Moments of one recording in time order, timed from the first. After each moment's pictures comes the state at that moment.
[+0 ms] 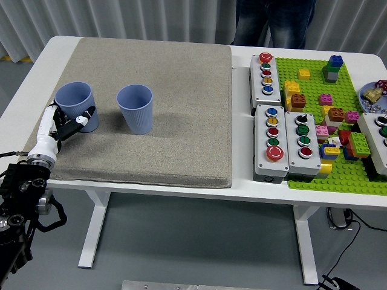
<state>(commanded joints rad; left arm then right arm) -0.26 0.11 -1.53 -0.97 1.36 0.03 -0.26 0.22 -0.13 1.00 0.18 -0.29 0.21 -0.29</state>
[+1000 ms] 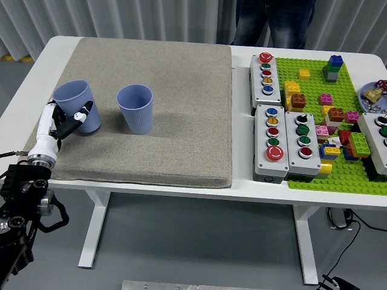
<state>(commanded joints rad) -0.25 0.11 -1.52 -1.00 1.34 0.07 -0.28 0.22 -0.13 1.00 0.18 -0.30 0.21 -0.29</state>
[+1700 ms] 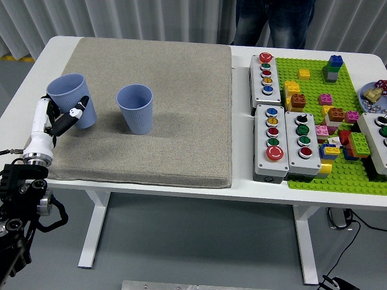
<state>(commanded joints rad) -0.22 0.12 -1.50 -1.08 1.36 0.13 -0.30 0.22 -0.13 1.00 0.18 -0.30 0.21 -0.29</state>
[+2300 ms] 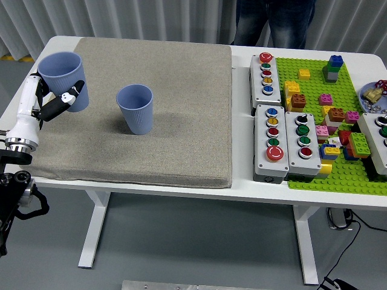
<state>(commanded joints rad) -0.19 0.27 -1.47 -1.29 1.43 0.13 -0.27 0.21 -0.13 0.99 0.18 -0.29 0.20 -0.28</state>
